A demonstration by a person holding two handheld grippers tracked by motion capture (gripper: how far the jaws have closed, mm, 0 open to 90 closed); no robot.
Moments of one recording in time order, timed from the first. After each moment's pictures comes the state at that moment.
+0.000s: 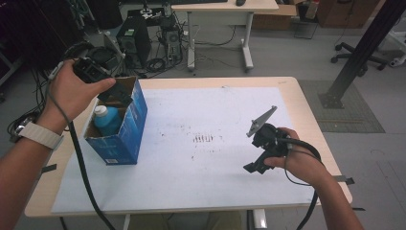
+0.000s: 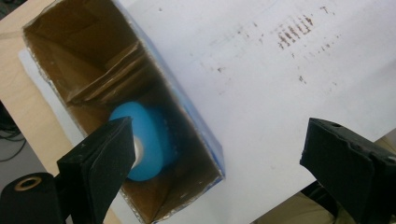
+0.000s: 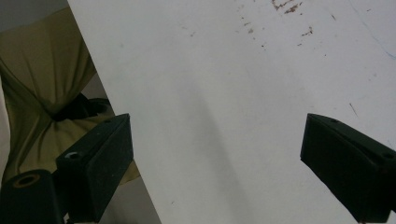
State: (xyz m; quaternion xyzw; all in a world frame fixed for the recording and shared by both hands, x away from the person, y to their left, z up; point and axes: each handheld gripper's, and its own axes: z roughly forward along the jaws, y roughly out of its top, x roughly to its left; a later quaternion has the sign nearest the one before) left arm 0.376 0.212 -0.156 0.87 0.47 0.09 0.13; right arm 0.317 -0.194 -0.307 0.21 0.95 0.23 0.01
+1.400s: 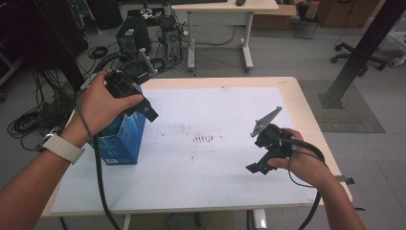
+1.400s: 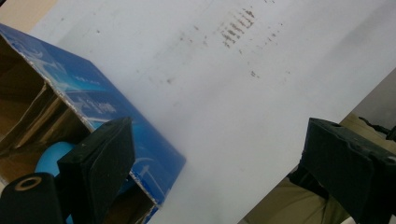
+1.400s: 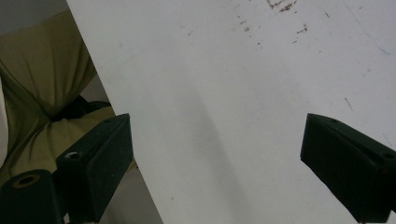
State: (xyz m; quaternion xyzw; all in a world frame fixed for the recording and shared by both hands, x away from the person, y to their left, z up) left arm 0.355 0.153 -0.171 0.91 0.39 0.08 0.14; right arm 0.314 -0.201 -0.306 0.21 0.95 0.23 0.02
